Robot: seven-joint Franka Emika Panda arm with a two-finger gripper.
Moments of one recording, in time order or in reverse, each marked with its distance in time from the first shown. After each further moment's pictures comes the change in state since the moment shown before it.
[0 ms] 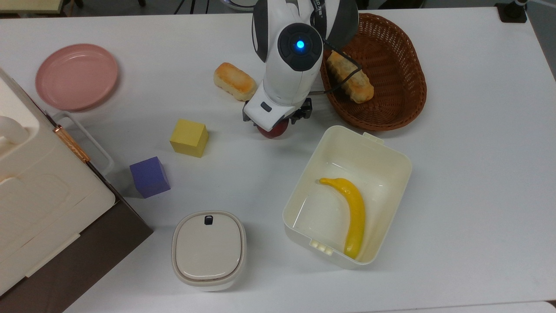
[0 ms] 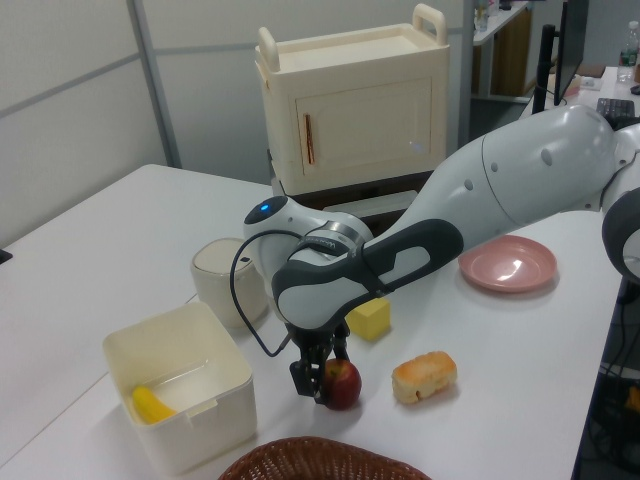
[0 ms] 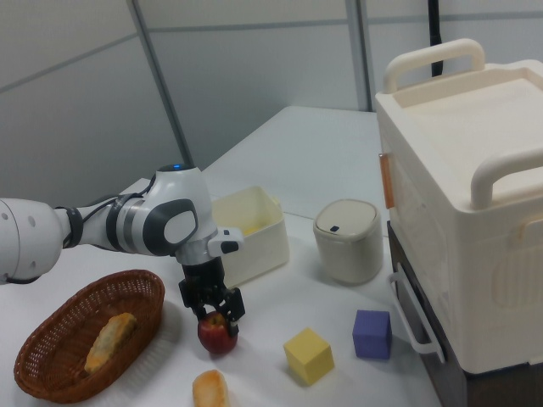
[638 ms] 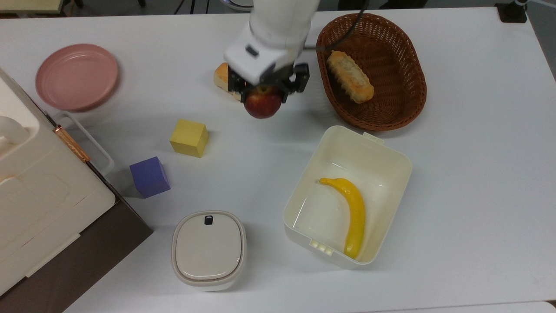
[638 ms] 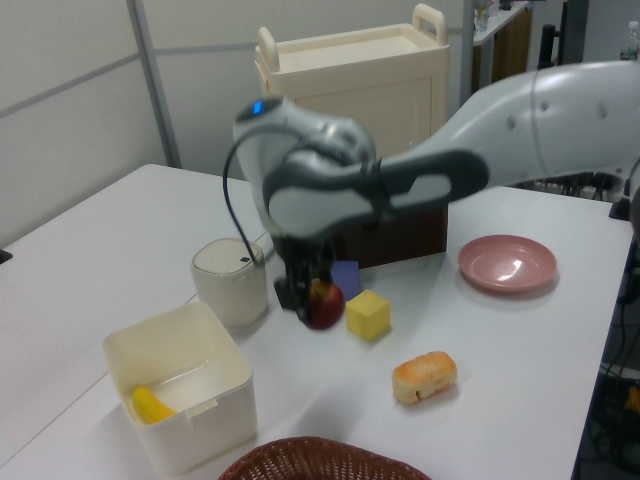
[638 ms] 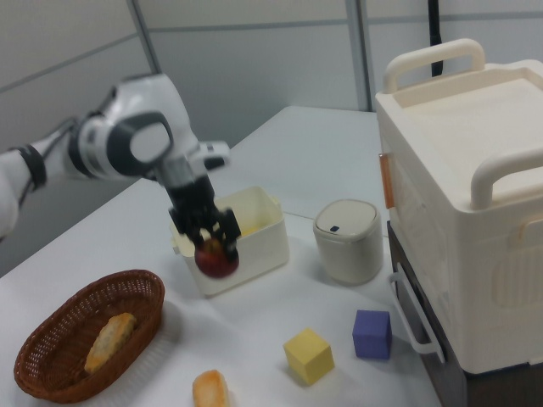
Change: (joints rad) arm -0.026 -0.110 -0.006 0.236 -0.062 -0.199 0.005
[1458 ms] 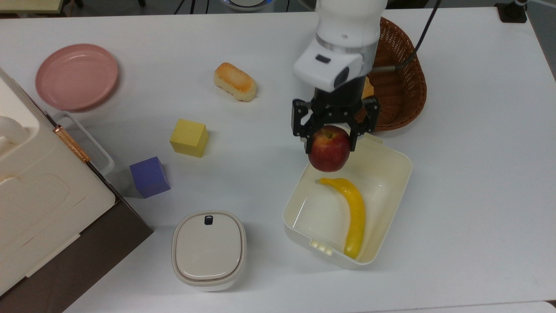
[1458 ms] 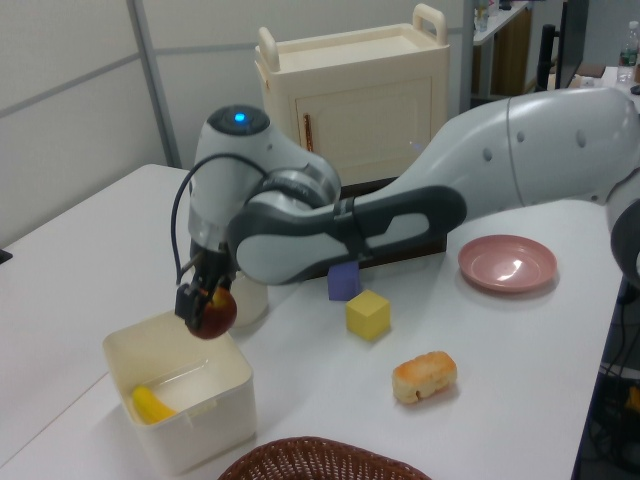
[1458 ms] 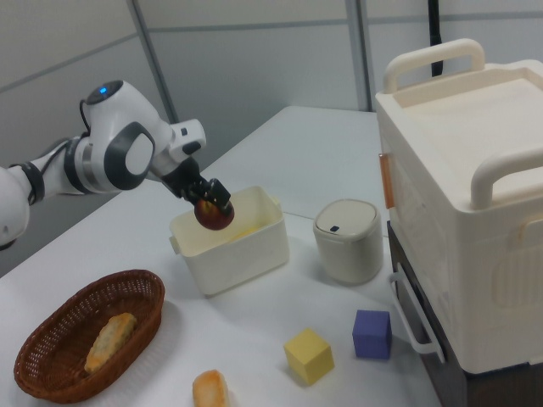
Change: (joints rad) arm 0.080 0.115 0.046 0.055 0.002 0.475 0.140
